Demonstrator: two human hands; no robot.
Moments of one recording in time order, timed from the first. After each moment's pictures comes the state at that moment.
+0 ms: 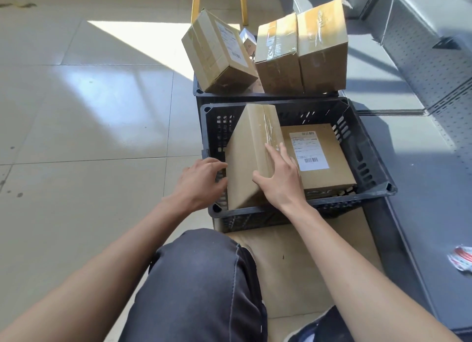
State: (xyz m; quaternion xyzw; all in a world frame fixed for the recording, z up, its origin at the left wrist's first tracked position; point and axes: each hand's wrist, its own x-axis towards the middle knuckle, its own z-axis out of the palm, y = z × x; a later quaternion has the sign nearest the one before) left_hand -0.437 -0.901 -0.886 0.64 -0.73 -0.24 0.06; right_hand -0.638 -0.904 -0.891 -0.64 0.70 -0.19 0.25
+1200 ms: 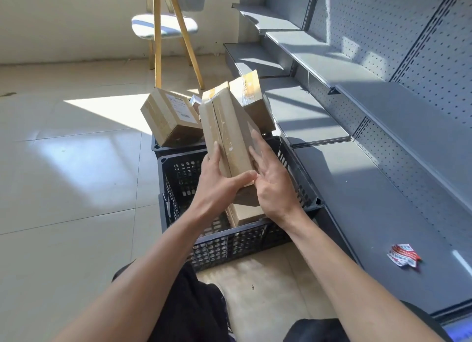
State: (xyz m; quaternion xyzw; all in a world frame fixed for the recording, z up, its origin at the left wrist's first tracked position) left_hand -0.595 -0.873 -0.759 0.55 -0.60 -0.43 0.39; right_hand -0.733 -0.853 -0.759 -0.61 0.50 -0.49 0.37
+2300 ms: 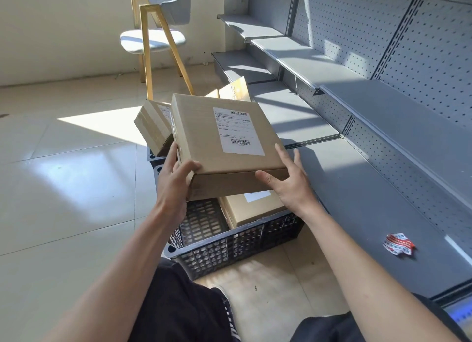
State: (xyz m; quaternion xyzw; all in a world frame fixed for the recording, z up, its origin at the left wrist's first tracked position) left_hand -0.547 -0.884 -0.754 0.46 -0.40 -0.59 0.54; right_hand -0.793 -0.852 -0.776 -0.56 0.67 -0.39 0.30
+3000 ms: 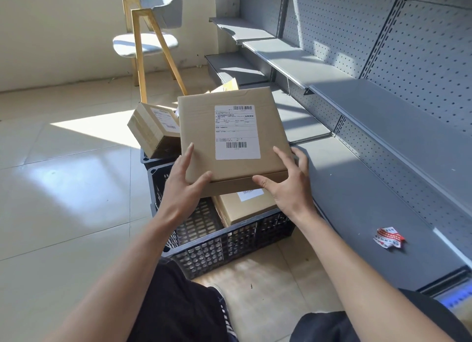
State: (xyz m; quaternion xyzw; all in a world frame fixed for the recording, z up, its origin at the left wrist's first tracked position) left_hand -0.554 -0.875 -0.770 0.53 -0.64 -0.39 0.40; right_hand -0.800 -0.836 -0.782 -0.55 0.66 -0.48 0.17
